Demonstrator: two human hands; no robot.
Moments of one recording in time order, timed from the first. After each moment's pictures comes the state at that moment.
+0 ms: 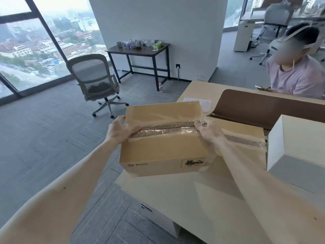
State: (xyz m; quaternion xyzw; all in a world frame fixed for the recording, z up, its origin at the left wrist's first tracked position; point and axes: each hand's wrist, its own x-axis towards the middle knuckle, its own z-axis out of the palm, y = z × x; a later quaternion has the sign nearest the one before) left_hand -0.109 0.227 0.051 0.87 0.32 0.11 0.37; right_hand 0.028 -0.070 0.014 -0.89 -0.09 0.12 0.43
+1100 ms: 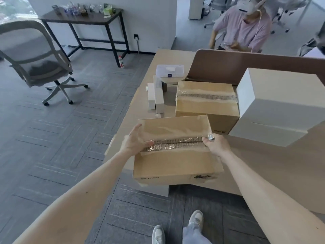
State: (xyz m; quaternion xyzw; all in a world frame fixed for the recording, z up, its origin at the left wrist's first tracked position) left_hand -0.167 0.180 -0.081 0.90 0.18 -0.11 0.39; right_hand -0.131 -0.138 -0.093 -0.90 0.12 0.16 0.37
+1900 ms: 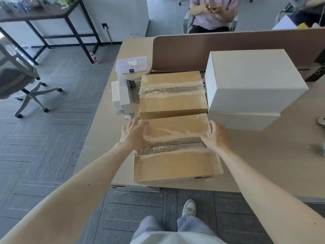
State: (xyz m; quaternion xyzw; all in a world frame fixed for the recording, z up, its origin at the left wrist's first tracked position) left_hand -0.065 0.044 -0.105 0.98 -0.04 -0.15 0.10; right_hand -0.091 -0.269 -0.132 -0.94 0.14 0.09 0.29
